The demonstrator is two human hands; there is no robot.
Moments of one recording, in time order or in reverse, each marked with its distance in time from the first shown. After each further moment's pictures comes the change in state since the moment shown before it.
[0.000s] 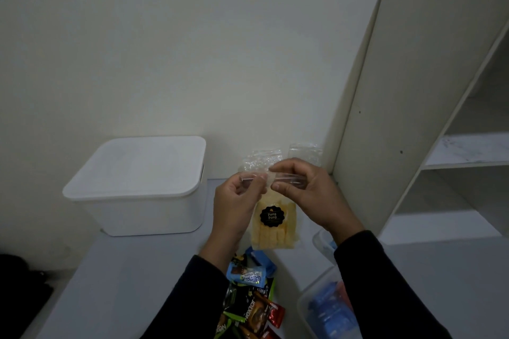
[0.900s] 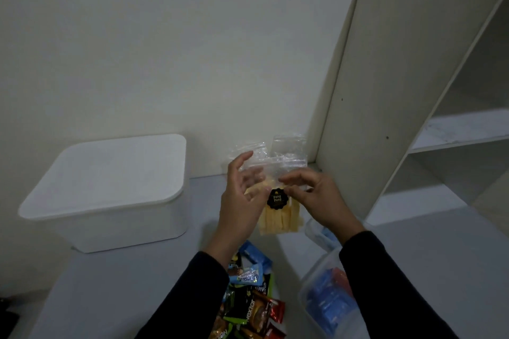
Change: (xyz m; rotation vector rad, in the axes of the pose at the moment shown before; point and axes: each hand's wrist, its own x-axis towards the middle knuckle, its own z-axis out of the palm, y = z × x) left_hand 0.026 -0.035 -0.005 0.078 -0.263 0.171; right_hand 0.000 0.053 0.000 -0.167 0.176 0.135
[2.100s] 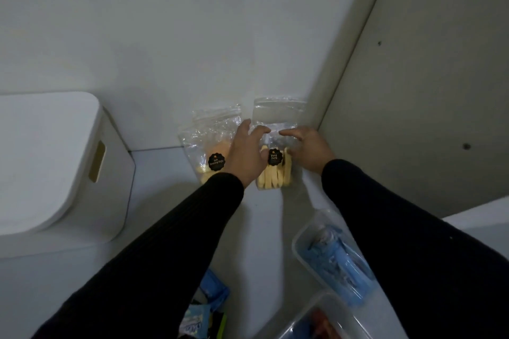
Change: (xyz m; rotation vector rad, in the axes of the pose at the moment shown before) left_hand 0.196 -0.185 0.106 0.846 -0.200 -0.130; right_hand 0.193 0.227 -0.024 -0.466 -0.259 0.300
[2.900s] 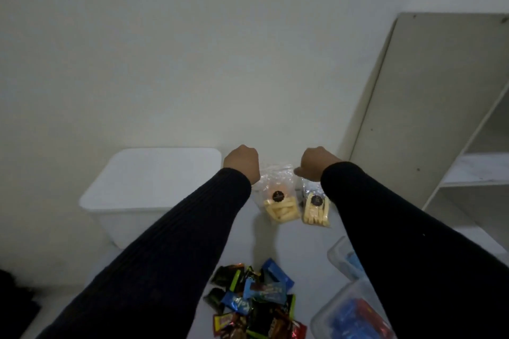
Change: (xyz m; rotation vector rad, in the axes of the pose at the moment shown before) left_hand -0.159 0.025 -0.249 0.549 0.023 -0.044; right_hand -0.164 -0.241 -0.049 -0.606 0.010 -0.012
